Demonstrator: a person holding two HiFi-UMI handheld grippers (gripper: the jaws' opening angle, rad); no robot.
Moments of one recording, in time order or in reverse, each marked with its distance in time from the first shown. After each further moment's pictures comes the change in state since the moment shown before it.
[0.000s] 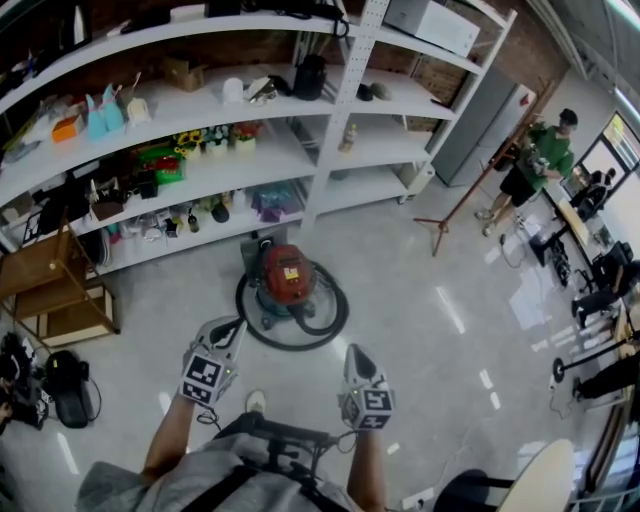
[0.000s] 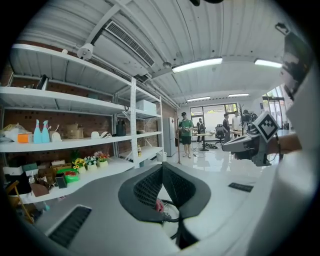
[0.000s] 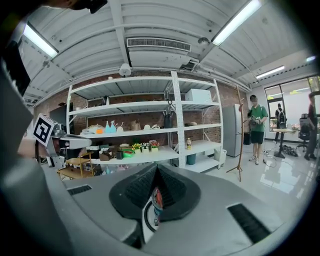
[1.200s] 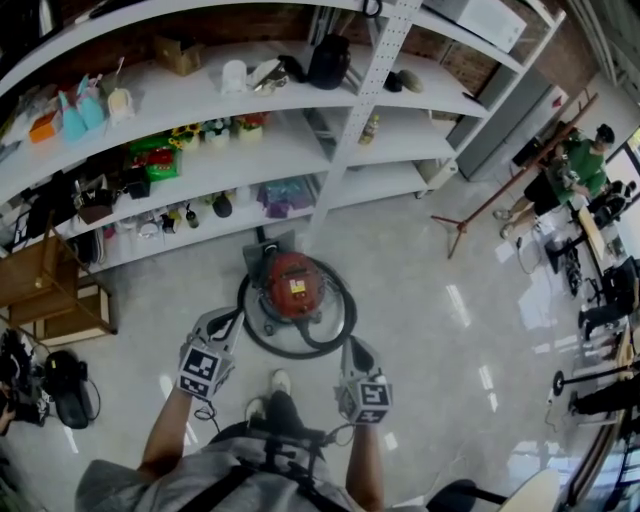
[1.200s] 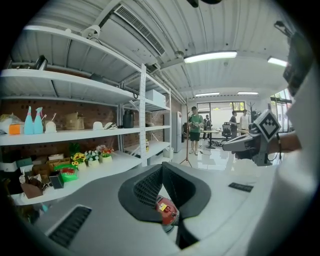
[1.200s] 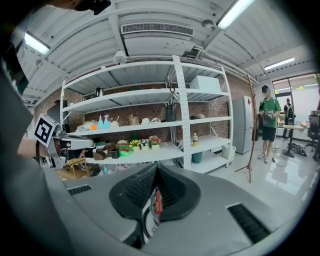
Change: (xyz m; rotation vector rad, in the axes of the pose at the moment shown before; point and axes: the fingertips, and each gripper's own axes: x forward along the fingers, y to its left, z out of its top) left arm 0.140 0.126 -0.010 -0.053 0.058 0.031; right arm 0.191 -0.021 0.031 0.002 0.068 0.046
